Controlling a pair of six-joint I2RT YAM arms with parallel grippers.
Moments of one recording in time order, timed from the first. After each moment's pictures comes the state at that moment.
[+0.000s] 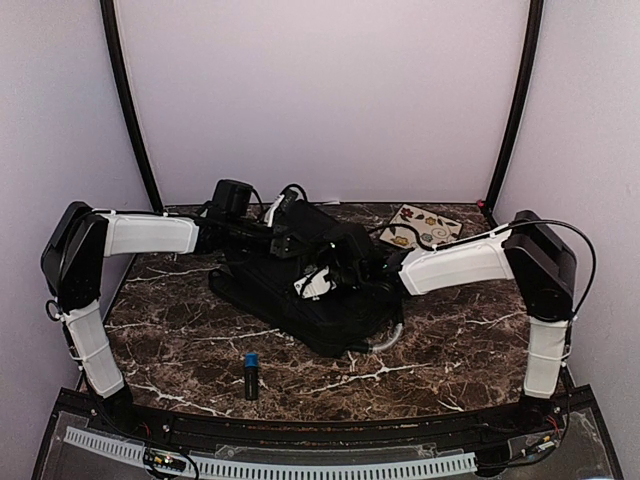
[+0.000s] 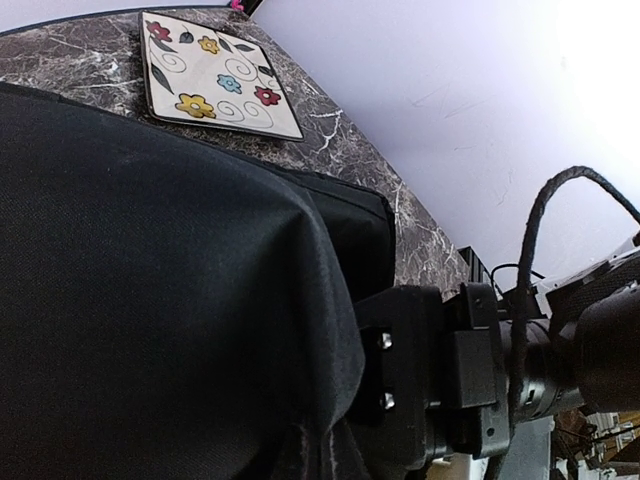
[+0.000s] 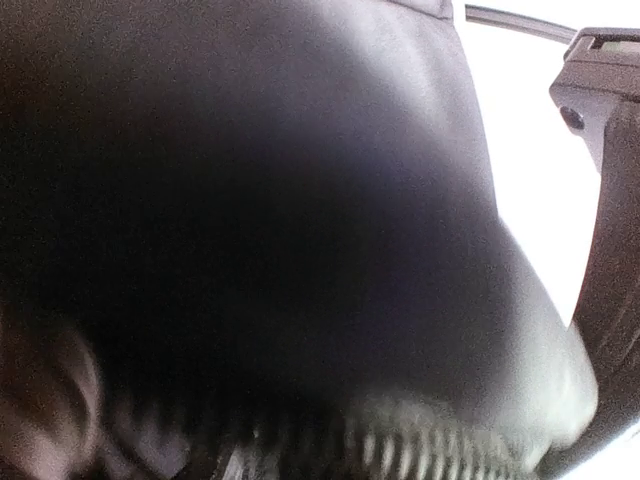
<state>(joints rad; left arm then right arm) -0.55 1.84 1.25 0.04 0.77 -0.37 0.96 1.97 1.25 0.20 0.35 -1.51</state>
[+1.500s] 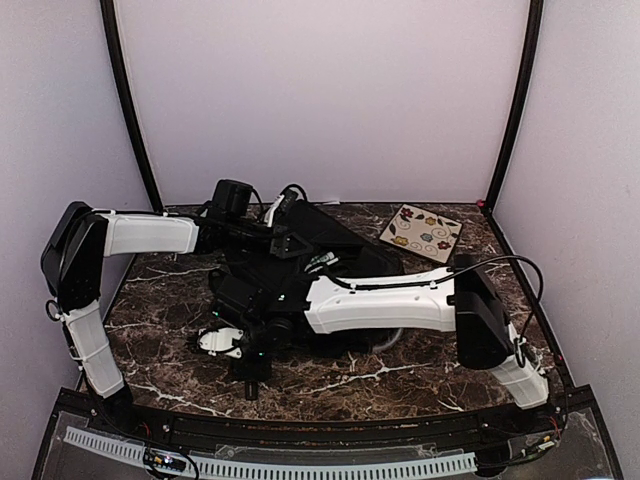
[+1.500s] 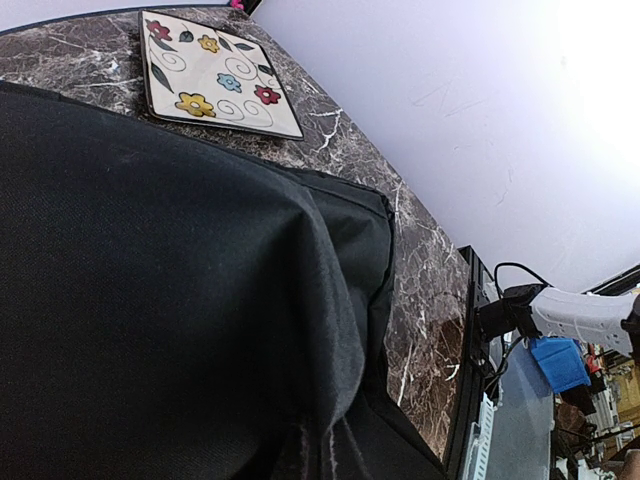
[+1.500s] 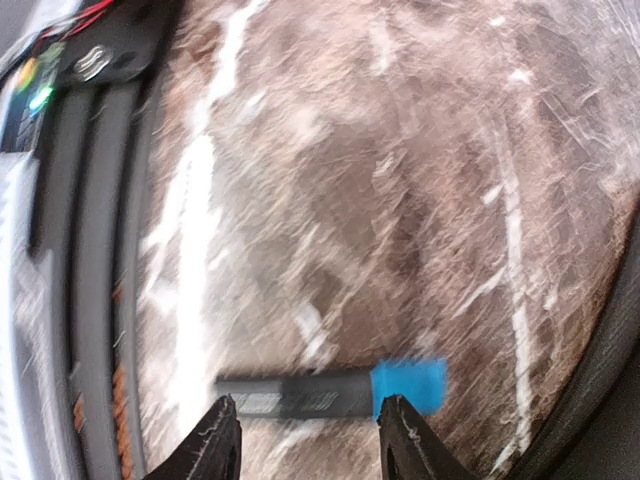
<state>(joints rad) -0.55 1.84 1.25 0.03 0.77 -0.36 1.33 2.31 2.02 -0.76 -0.12 -0.31</state>
